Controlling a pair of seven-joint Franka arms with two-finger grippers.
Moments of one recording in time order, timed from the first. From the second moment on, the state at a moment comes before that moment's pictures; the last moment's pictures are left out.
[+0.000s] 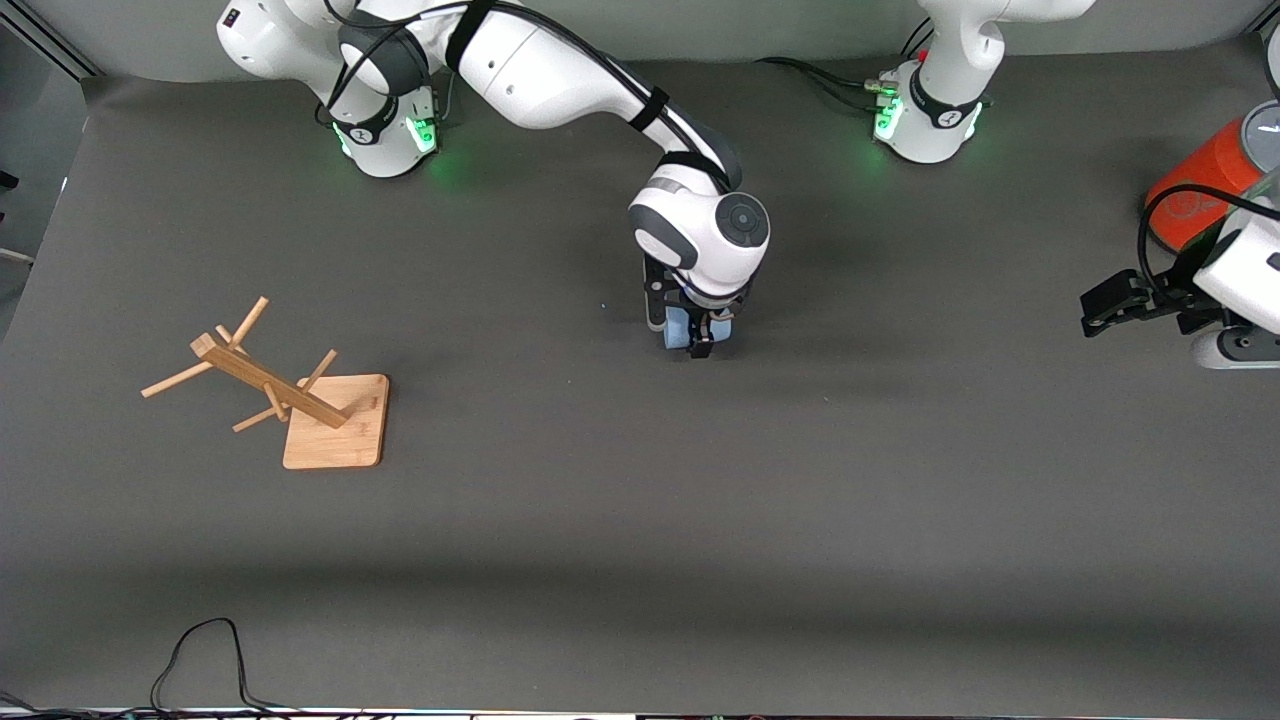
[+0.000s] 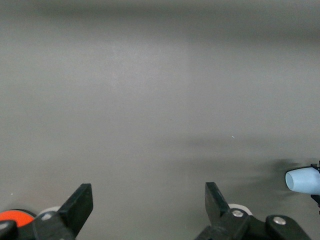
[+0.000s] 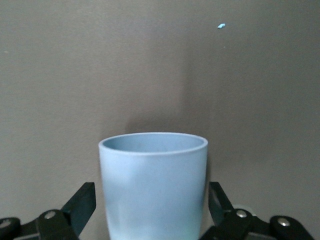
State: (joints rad) left arm -0.15 0.09 0.10 -1.52 0.02 1.62 -0.06; right arm 0.98 0.96 -0.04 -1.17 -0.04 1.97 2.51
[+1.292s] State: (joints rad) left arm -0.48 0.25 0.05 -1.54 0.01 1.61 -0.54; right arm 0.44 0.20 -0.05 -1.42 0.01 1.43 1.16
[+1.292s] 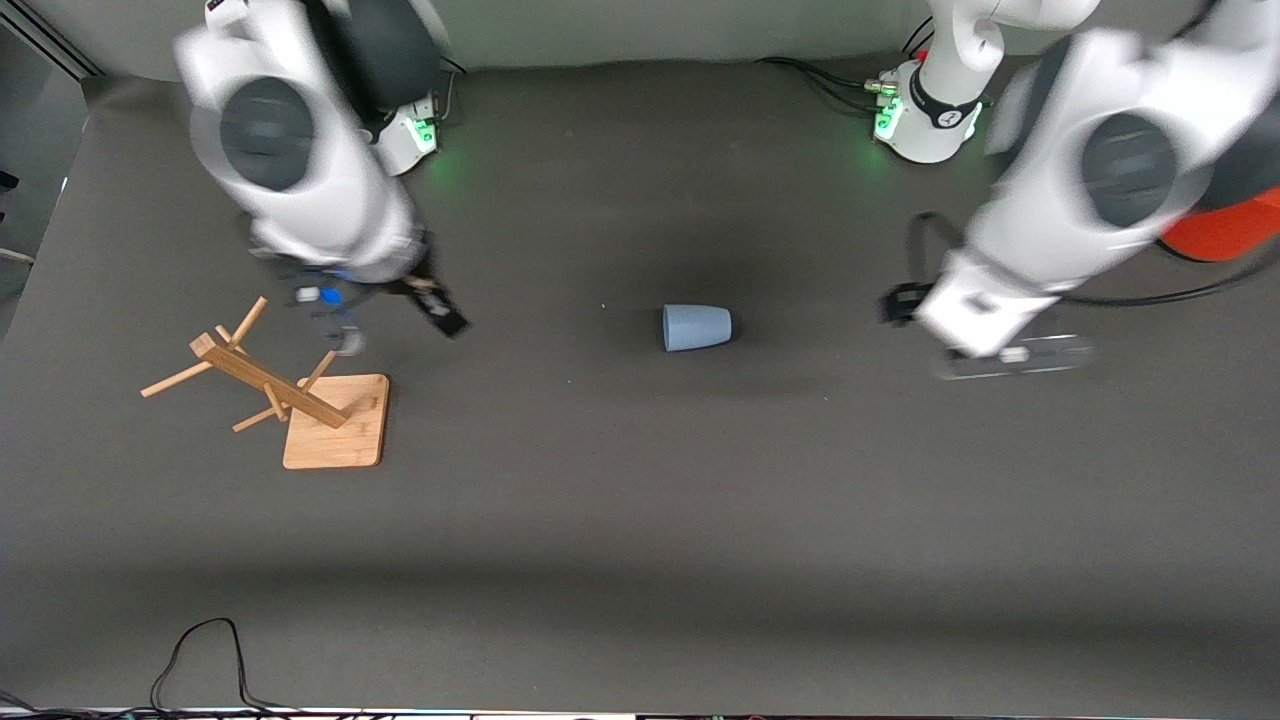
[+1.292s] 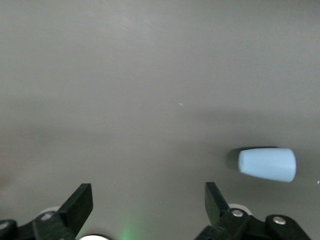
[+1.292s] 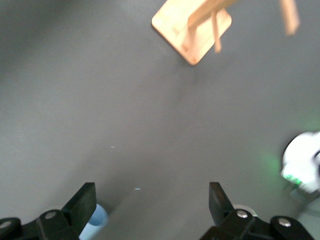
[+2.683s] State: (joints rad) left arm -1.02 0.88 0.05 -1.14 0.21 1.54 -1.25; right arm -0.02 0.05 -0.03 -1.60 0.01 1.54 -0.01
